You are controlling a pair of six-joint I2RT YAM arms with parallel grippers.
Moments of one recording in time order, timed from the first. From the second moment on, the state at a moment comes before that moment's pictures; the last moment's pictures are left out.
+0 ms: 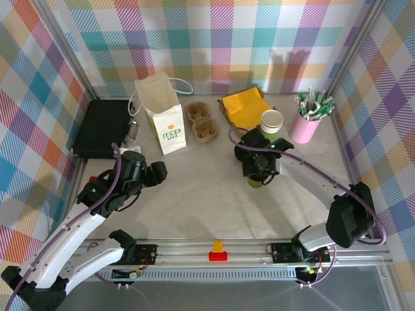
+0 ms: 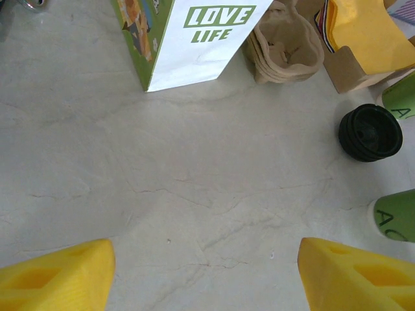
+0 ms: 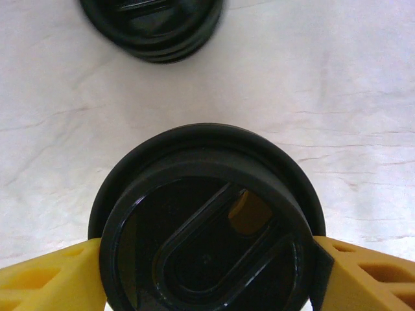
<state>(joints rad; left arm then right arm) -0.57 0.80 0.92 -0.87 -0.23 -0.68 0.56 1.43 1.13 -0.97 0.23 0.47</state>
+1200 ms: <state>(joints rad) -0.57 0.78 0.93 -0.90 -0.23 -0.68 -0.09 1.52 1.15 -0.71 0.17 0.28</state>
